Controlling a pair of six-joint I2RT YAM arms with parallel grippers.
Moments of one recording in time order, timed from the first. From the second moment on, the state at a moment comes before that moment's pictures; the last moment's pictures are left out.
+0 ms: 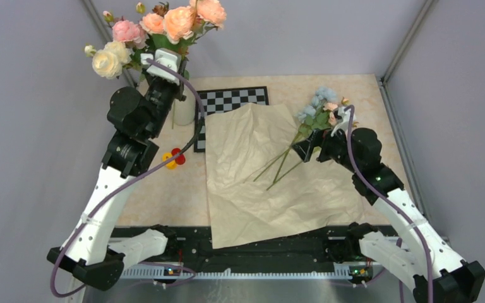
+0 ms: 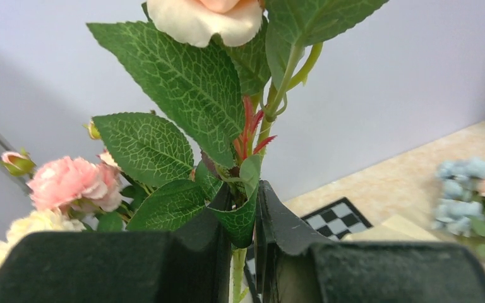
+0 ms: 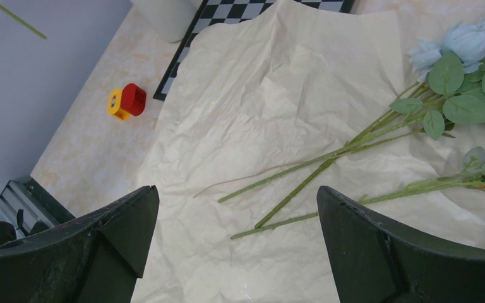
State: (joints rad) left arm -0.45 1.04 1.41 -0.10 -0.10 0.28; right arm 0.38 0.83 0.76 -0.21 -0.25 0.36
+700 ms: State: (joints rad) left arm -0.11 1.35 1.60 0.12 0.07 0.28; right arm 0.38 0.67 0.73 -0.23 -0.12 0.34
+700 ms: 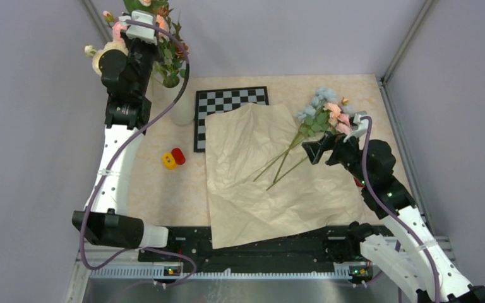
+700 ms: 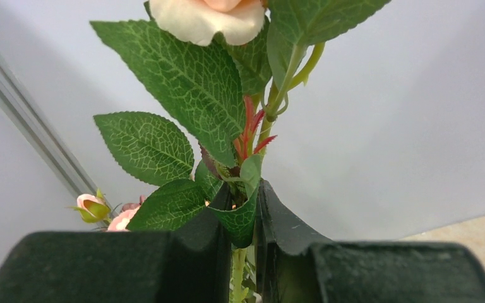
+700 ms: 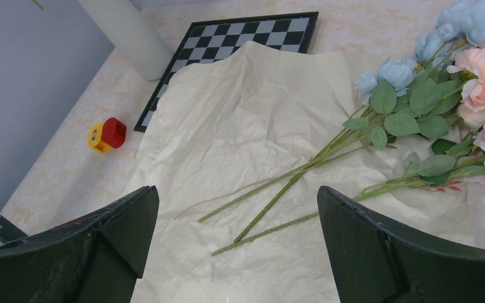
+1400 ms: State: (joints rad) left arm -0.01 1.52 1.63 0.37 0.24 -0.01; right arm 0.38 0.70 0.71 -0.25 -0.09 0.36
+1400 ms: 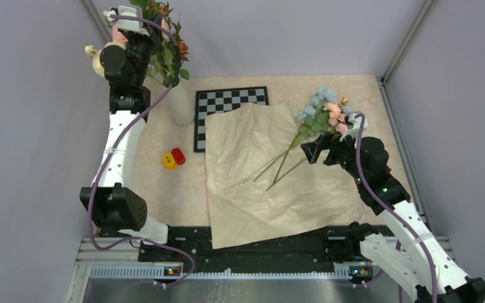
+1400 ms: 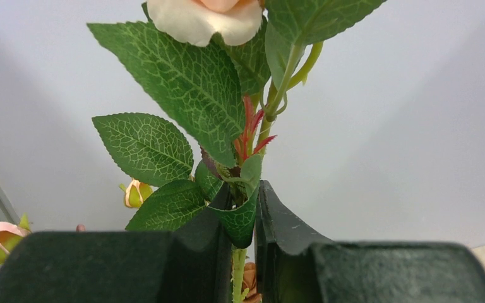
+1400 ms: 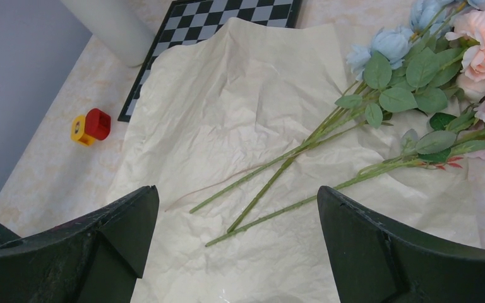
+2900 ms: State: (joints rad) left arm -0.01 1.66 1.30 0.51 0.20 -0.03; right arm 0.38 0.68 0.70 -0.23 -0.14 0.40
